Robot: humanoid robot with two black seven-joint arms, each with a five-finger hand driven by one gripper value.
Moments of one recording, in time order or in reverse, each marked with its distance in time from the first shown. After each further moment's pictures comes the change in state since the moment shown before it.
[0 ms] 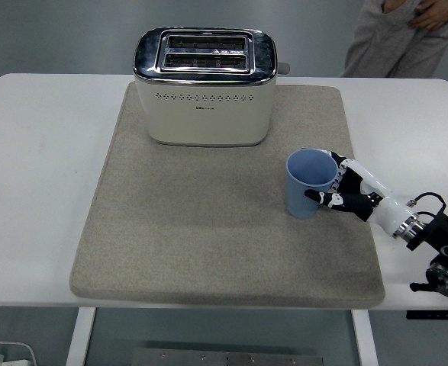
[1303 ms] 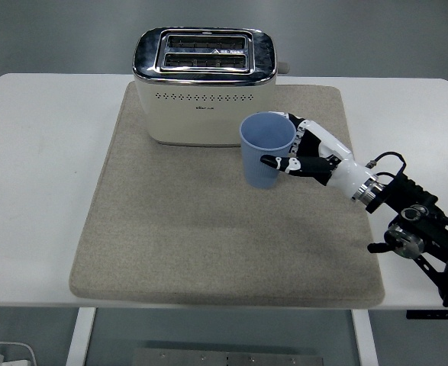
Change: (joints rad) left arm 0.000 0.000 0.000 0.000 0.000 0.000 0.000; right arm 0.179 0.131 -0.055 0.029 0.001 -0.077 -0.084
